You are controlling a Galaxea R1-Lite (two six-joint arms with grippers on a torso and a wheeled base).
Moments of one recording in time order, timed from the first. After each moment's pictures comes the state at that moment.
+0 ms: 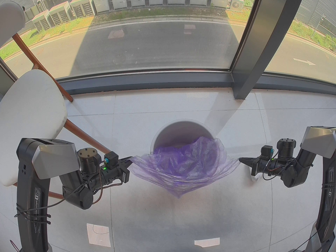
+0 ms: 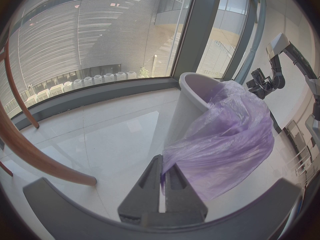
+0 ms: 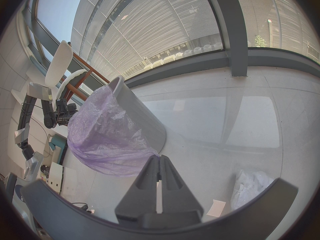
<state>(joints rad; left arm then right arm) -0.21 2.48 -0.75 -1.50 -0.36 0.23 -0.01 2.42 -0.78 -1.16 0.69 -0.08</state>
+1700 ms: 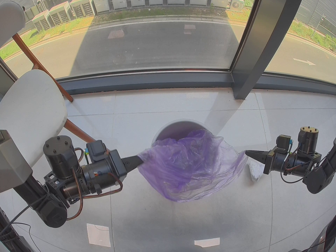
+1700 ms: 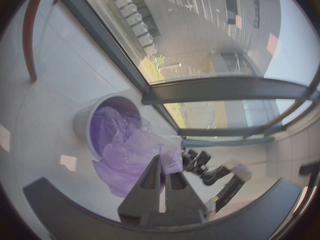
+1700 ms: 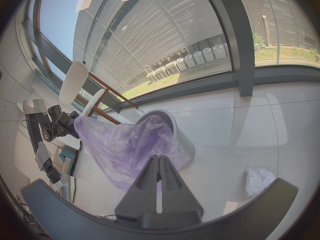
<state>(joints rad) -0.45 1.88 -0.40 -1.43 -0.51 -0.98 0.12 1.90 -0.44 -1.10 0.62 0.10</state>
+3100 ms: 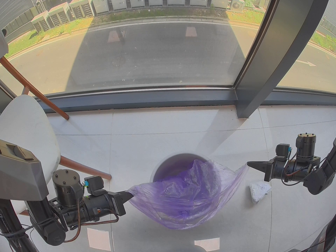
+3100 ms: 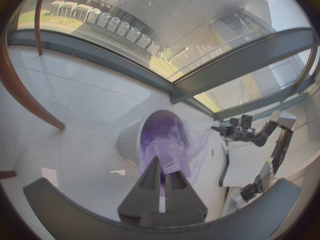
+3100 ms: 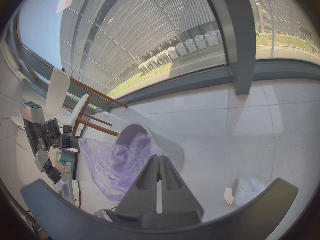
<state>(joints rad) -0.45 2.01 -0.12 -1.55 -0.31 -0.51 0.10 1.91 -0.42 -0.97 0.60 0.09</state>
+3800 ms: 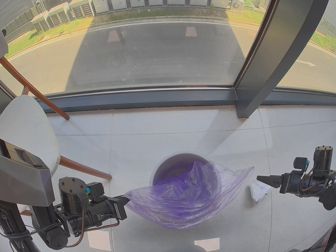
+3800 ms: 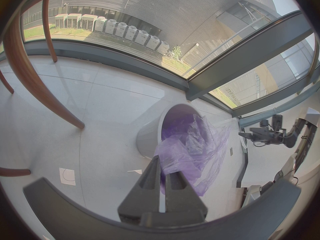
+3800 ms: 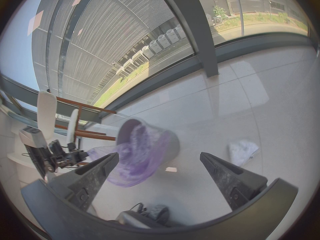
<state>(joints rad) -0.50 2.06 -0.07 -1.55 -0.11 -0.46 0.04 1.69 -0.18 -0.94 0.53 0.28</state>
